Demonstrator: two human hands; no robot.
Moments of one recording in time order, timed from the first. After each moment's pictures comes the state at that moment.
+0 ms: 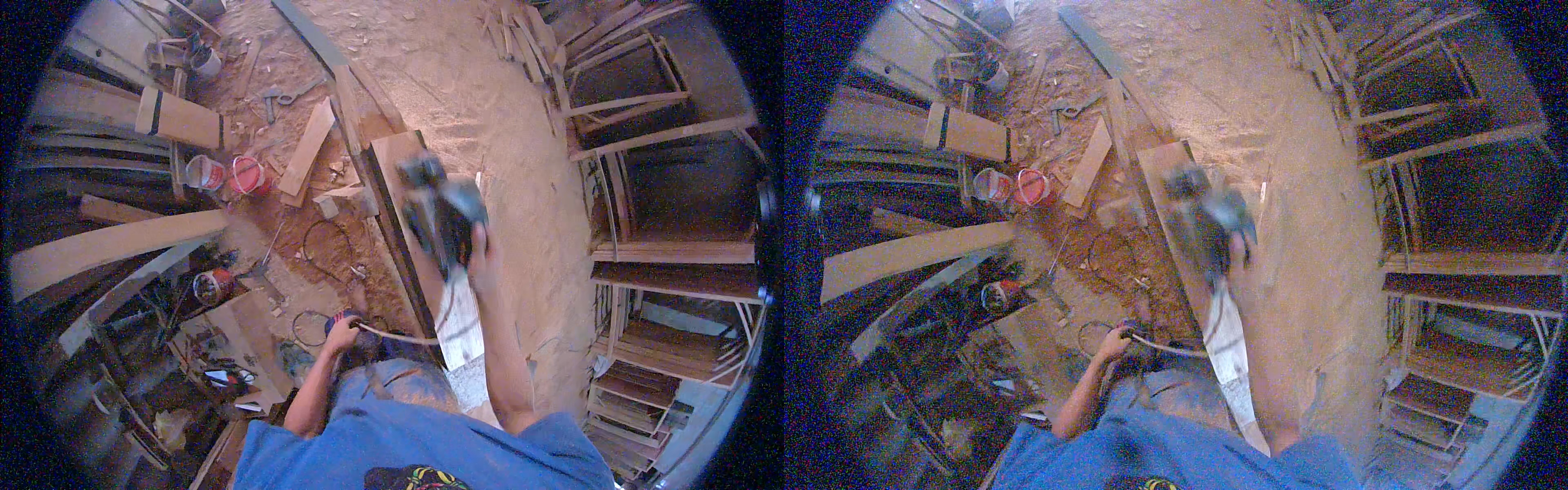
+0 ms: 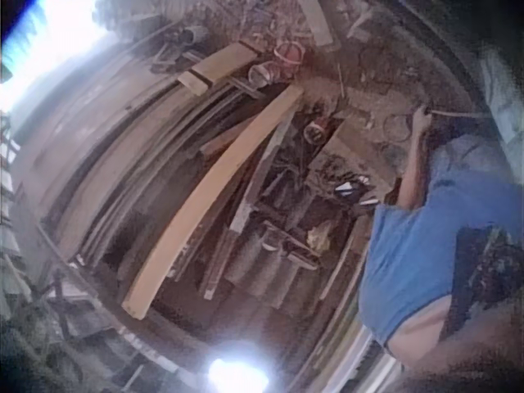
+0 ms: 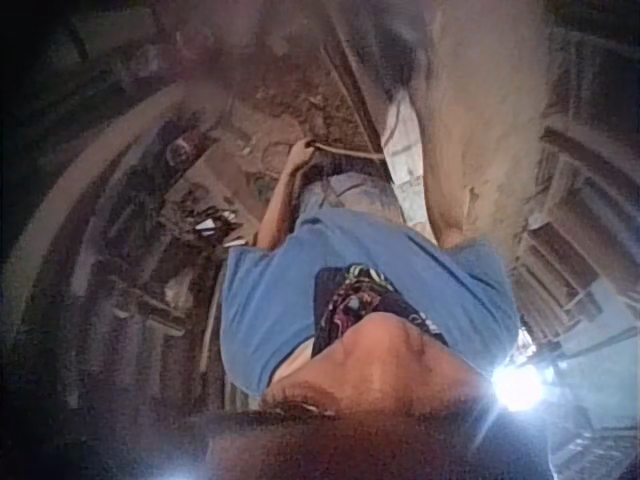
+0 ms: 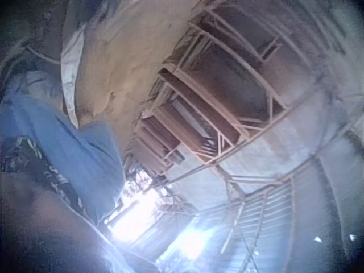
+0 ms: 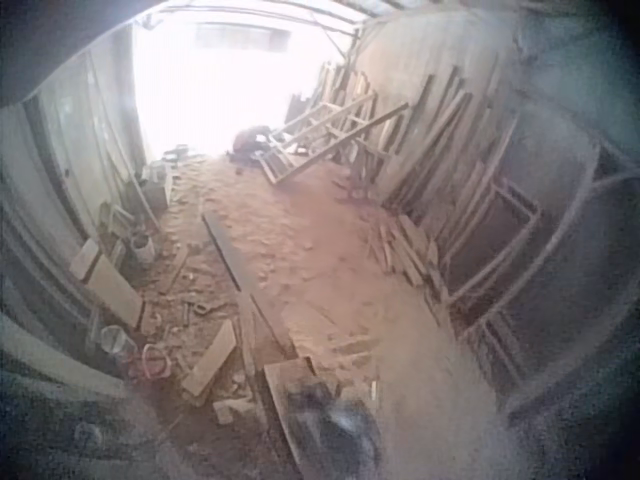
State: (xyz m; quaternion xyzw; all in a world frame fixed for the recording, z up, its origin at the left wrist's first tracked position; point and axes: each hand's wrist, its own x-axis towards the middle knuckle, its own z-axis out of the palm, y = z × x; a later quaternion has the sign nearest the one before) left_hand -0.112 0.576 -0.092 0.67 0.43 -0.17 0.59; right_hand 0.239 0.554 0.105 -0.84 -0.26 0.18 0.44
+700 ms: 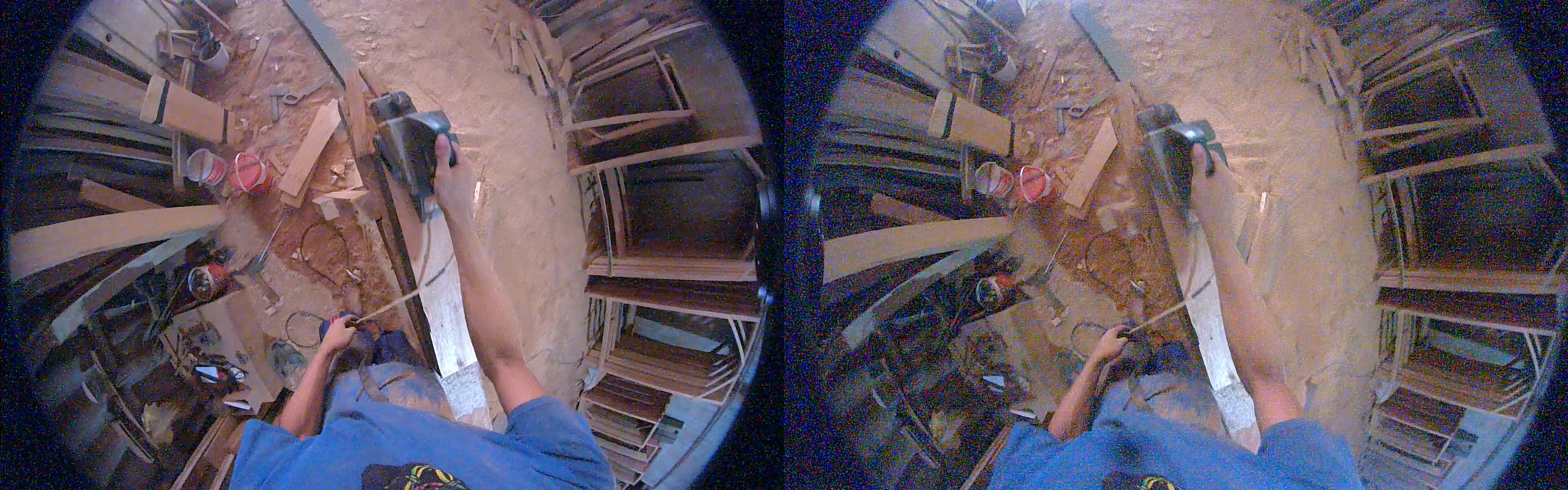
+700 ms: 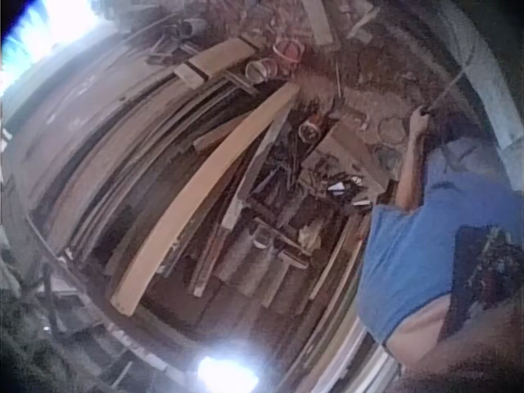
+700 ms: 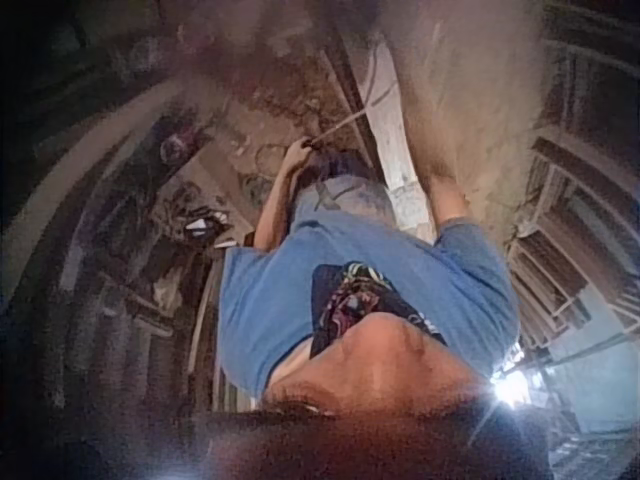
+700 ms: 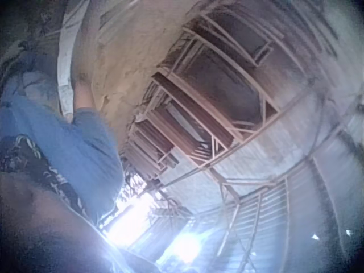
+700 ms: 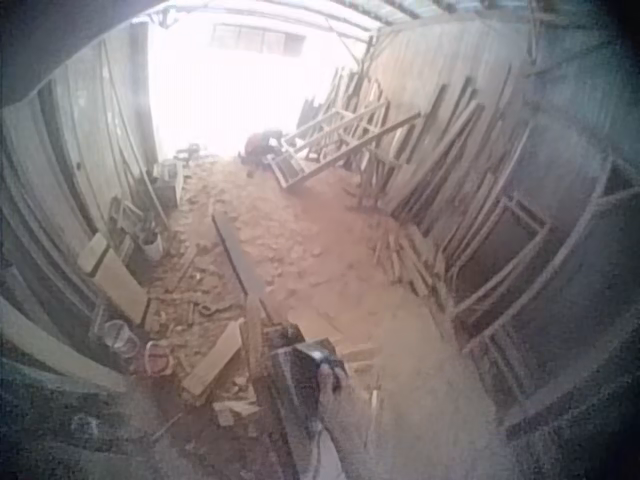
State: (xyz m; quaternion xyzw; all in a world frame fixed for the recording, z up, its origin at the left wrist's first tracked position) left_hand -0.106 0.577 -0.094 0.62 0.45 -0.14 0.63; right_hand 0.268 0.710 0.127 -0.86 -0.29 0.13 0.40
